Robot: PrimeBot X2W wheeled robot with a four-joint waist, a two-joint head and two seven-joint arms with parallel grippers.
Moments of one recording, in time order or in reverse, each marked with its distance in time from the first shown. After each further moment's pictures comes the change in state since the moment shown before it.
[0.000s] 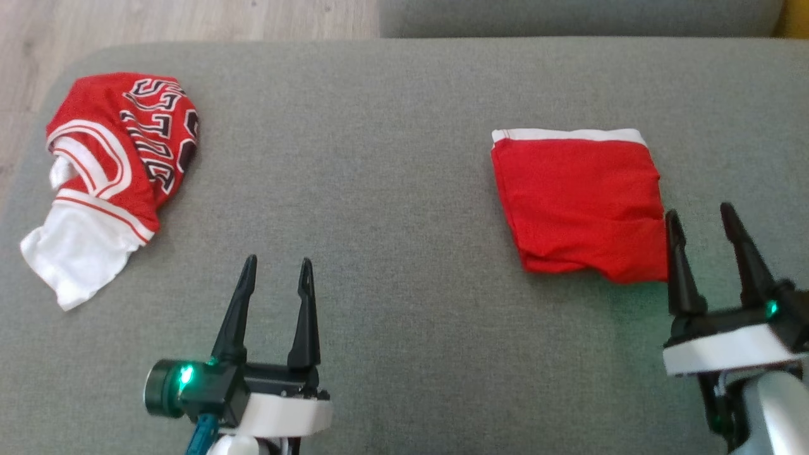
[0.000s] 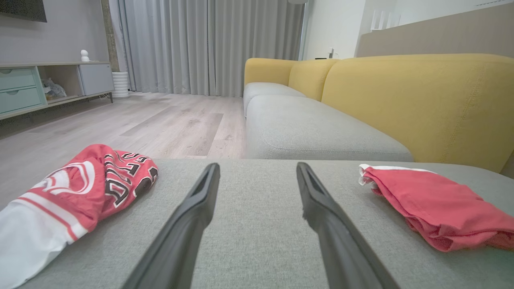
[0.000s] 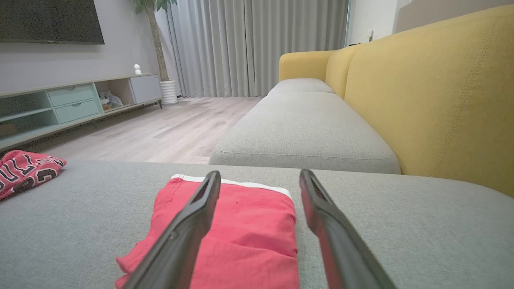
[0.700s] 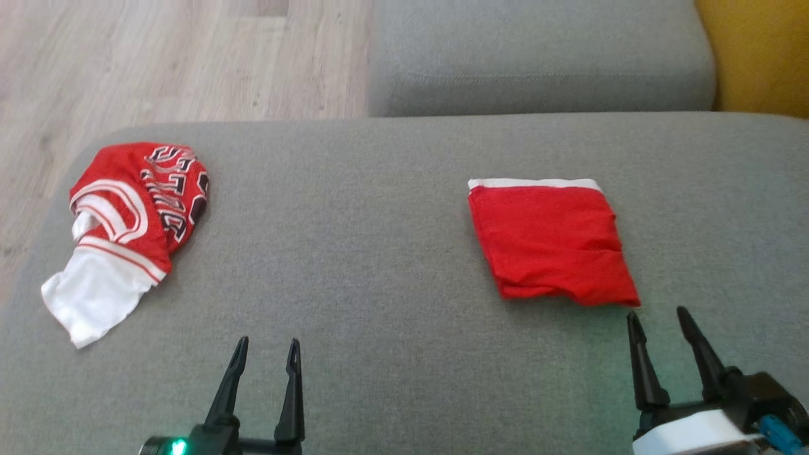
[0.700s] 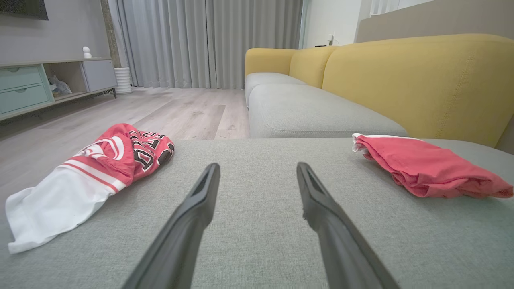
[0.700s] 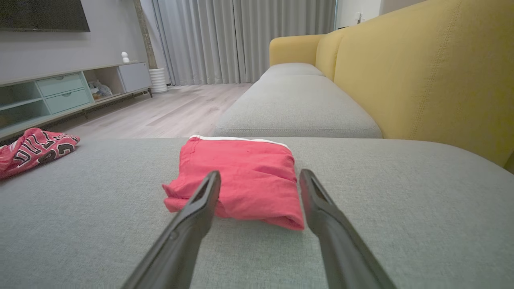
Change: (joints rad) left arm 0.154 0.001 0.062 0.083 0.045 -0.047 0.000; right arm 0.196 0.091 0.002 0.043 -0.061 0.000 0.000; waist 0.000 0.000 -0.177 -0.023
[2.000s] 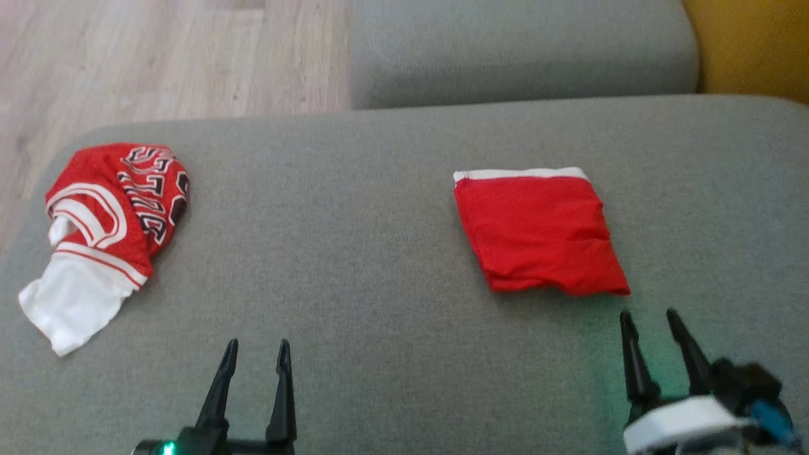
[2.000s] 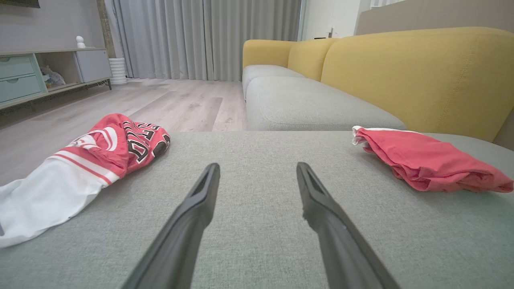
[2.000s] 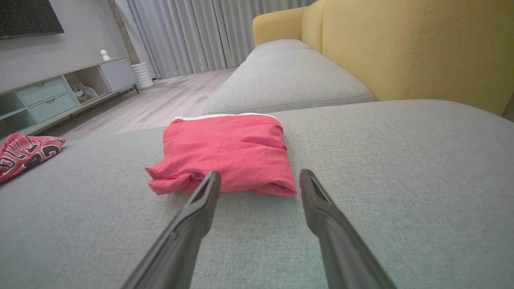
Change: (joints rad) left arm 0.020 0.001 0.029 -0.001 -0.012 -0.008 0.000; right arm -0.040 0.012 0.023 0.112 0.076 0.000 0.000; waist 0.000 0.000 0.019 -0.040
